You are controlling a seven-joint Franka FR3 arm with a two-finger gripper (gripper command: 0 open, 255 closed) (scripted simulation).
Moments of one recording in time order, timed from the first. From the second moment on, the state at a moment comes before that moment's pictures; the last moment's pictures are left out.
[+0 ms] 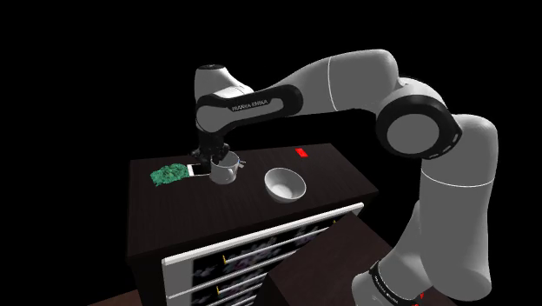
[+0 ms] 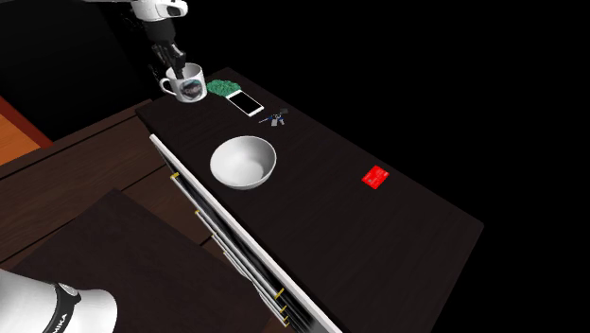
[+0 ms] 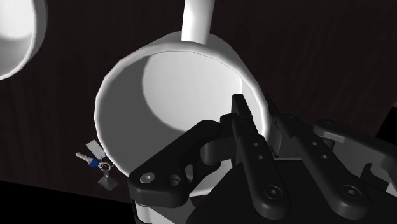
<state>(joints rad) 0.49 0.50 -0.06 -1.62 0.01 2.05 0.48</state>
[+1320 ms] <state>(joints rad) 0.53 0.68 -0.04 -1.57 0.02 2.17 0.54</state>
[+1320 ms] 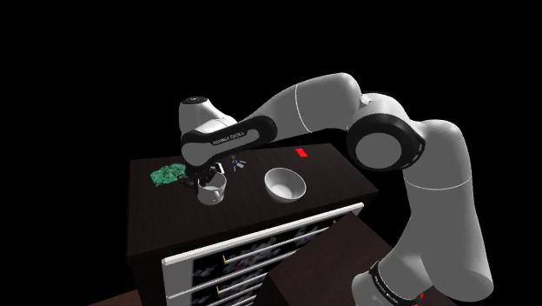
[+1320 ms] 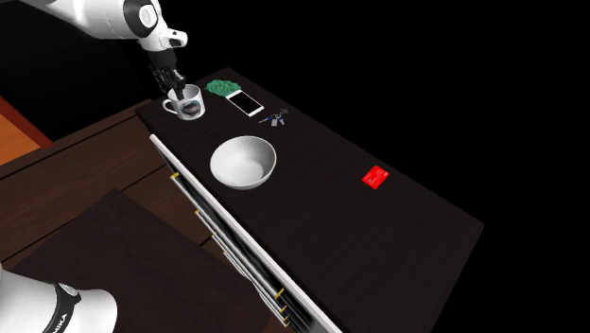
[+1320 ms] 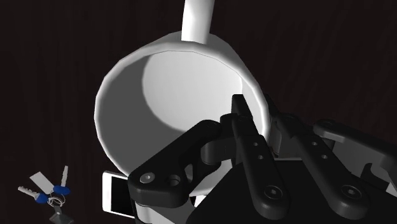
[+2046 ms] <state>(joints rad) 0.53 0.76 -0.04 -1.57 0.02 2.25 0.54</state>
